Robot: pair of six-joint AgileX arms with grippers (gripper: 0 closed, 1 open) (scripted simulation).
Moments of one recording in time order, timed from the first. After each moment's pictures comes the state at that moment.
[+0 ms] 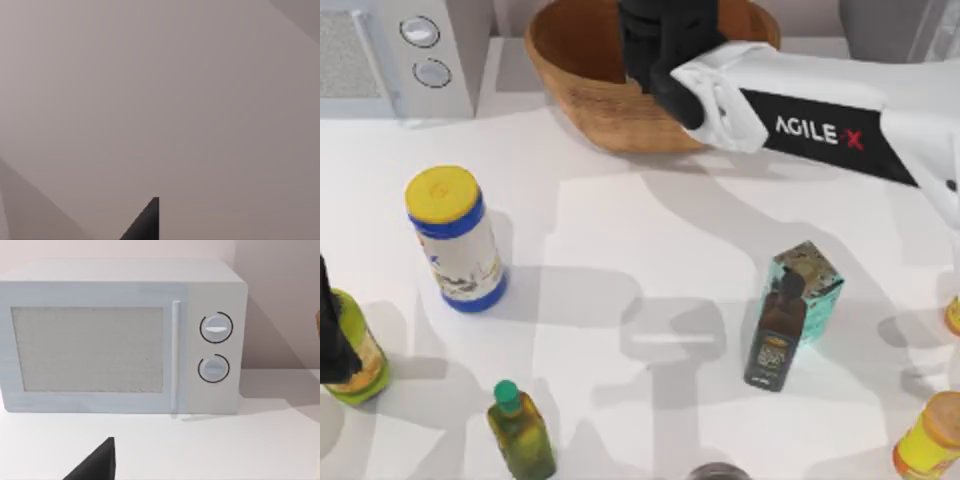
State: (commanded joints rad) left arm 0.00 0.00 0.00 0.00 0.00 0.00; right arm 0.63 2.37 1.88 0.48 0.66 0.02
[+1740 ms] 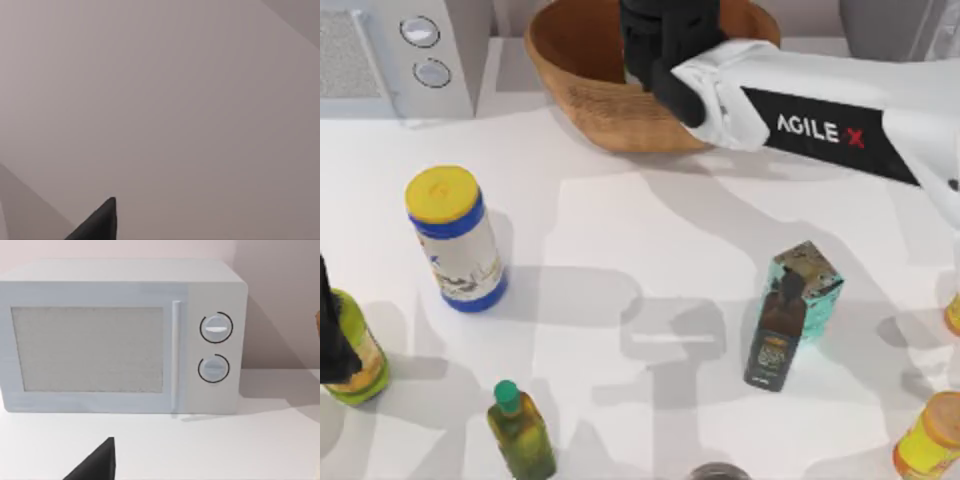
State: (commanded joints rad) left arm 0.00 0.00 0.00 0.00 0.00 0.00; right arm 0.63 2.37 1.88 0.48 0.66 0.02
